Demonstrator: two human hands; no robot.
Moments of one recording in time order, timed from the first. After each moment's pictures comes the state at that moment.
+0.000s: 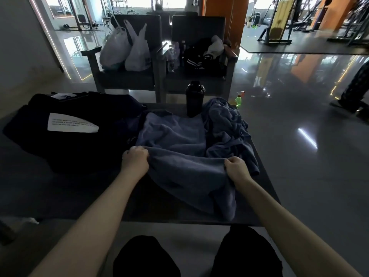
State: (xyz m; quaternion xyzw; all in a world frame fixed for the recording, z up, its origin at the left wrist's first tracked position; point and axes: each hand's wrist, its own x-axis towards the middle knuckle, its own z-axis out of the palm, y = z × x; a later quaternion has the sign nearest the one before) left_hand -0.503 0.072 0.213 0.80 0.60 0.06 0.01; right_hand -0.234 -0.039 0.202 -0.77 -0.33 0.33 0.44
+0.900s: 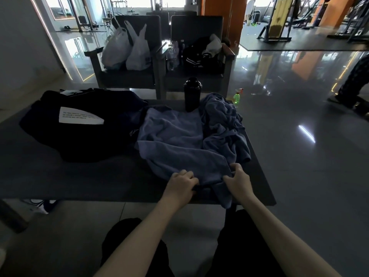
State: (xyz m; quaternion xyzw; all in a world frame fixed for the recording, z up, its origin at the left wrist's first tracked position) left_hand -0.431 -0.064 0.174 0.93 0.37 0.04 0.02; right_hand -0.243 -0.125 0.177 -0.79 -0.41 0.27 0.37
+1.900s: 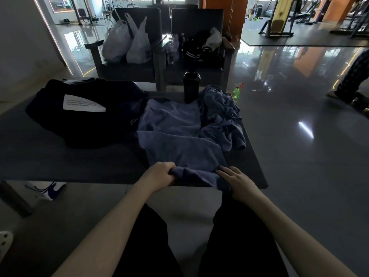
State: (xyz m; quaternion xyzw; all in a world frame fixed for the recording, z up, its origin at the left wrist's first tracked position) left_hand -0.487 -0.079 0.206 0.84 0.48 0.06 0.25; right_hand -0.214 -0.168 0.141 -0.66 -0.75 0.06 0.05
